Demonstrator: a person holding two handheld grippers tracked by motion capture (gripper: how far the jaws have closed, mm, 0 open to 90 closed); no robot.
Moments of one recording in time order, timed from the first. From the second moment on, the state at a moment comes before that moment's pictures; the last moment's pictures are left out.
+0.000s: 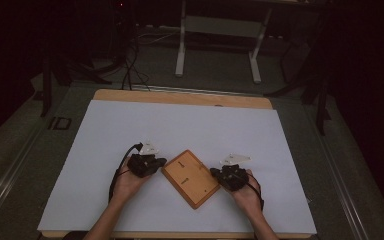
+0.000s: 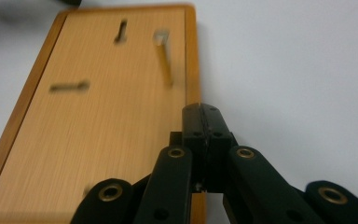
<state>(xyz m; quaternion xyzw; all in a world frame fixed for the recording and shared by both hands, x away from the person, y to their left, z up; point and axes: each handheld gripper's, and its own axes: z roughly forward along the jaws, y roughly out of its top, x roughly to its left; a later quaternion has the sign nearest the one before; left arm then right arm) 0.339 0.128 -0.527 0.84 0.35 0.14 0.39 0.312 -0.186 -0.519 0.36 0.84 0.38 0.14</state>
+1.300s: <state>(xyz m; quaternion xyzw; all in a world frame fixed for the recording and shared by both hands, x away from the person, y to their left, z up) 0.320 0.127 -0.533 0.86 0.36 0.11 0.36 0.301 -0.209 -0.532 0.37 0.86 0.33 0.14</state>
